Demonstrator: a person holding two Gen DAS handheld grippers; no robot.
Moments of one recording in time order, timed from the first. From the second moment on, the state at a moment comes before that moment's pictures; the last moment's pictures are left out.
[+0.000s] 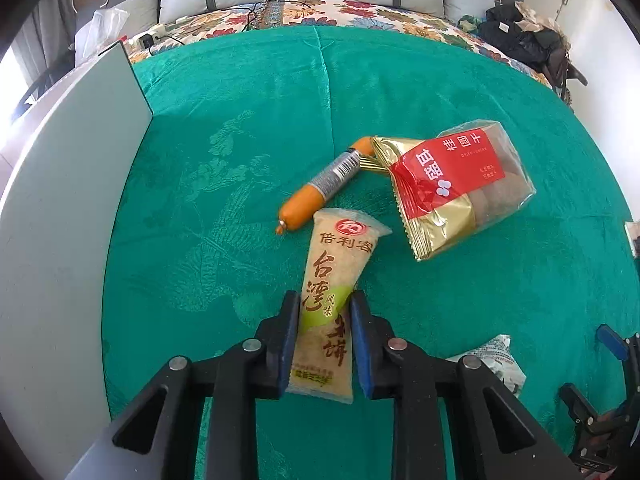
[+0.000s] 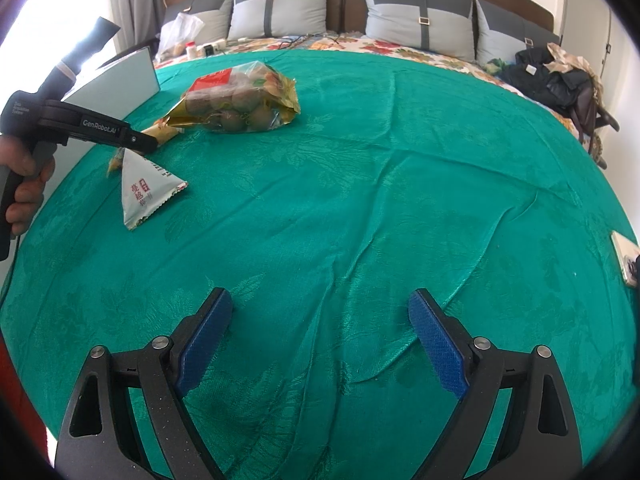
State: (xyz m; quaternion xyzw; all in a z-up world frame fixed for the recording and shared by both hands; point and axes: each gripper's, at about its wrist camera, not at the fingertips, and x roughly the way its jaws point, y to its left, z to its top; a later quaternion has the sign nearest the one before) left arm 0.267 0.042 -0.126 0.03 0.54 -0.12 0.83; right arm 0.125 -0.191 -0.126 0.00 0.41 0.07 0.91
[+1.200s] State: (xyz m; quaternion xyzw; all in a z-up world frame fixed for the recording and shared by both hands) left arm 0.131 0.087 -0.146 0.03 0.45 -0.06 0.89; right arm 0.127 -0.184 -0.121 0.02 0.42 0.09 0.90
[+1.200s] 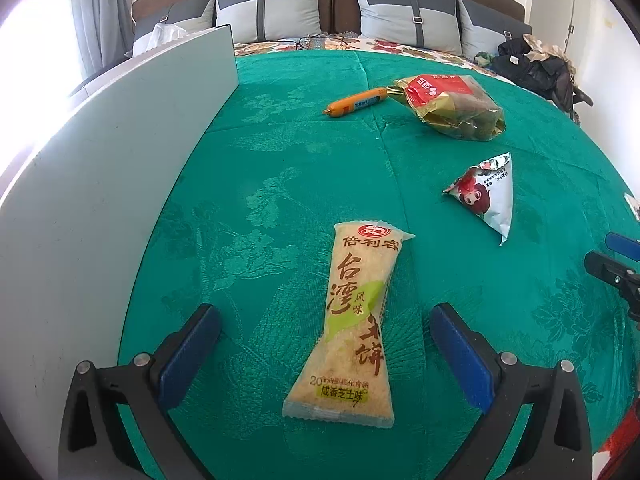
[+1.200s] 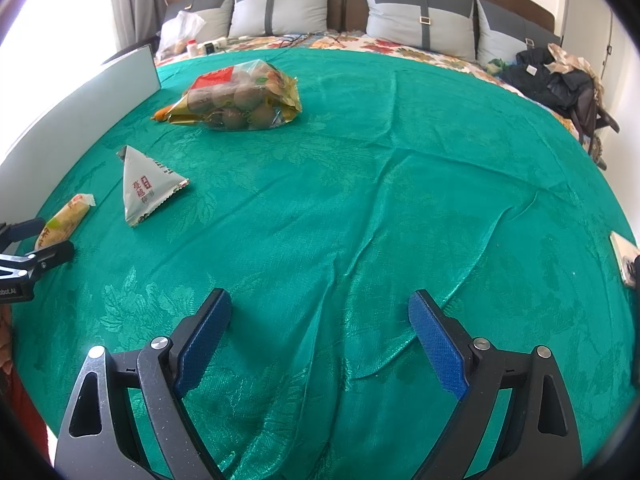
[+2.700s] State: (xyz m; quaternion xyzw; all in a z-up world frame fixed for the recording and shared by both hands) left arm 0.129 0.086 -0.143 0.03 0.45 -0.07 0.89; right arm 0.098 -0.180 -0.103 0.16 0.44 0.17 0.87
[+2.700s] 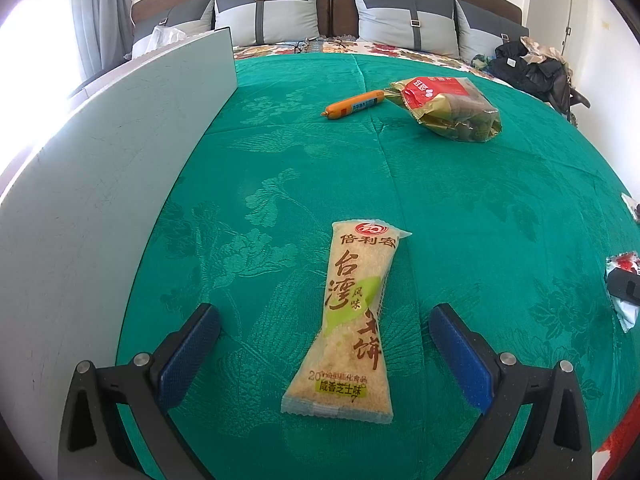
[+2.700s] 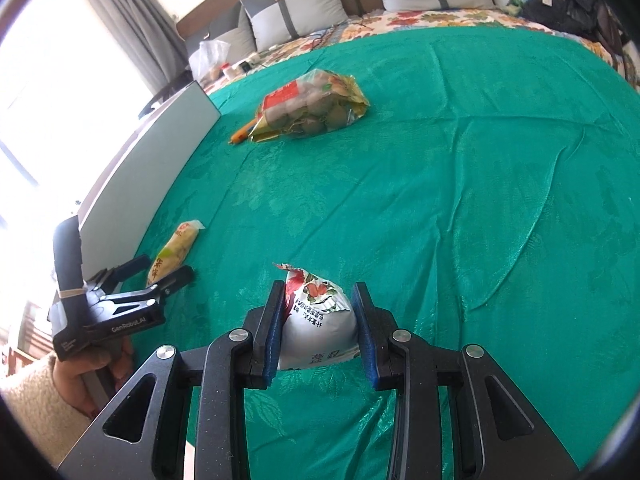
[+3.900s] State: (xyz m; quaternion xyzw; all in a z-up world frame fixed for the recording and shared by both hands) left arm 0.076 0.092 -0.065 -0.09 0.43 -0.22 0.87; right arm 0.080 -0.174 -0.086 0.14 0.41 0.15 0.89
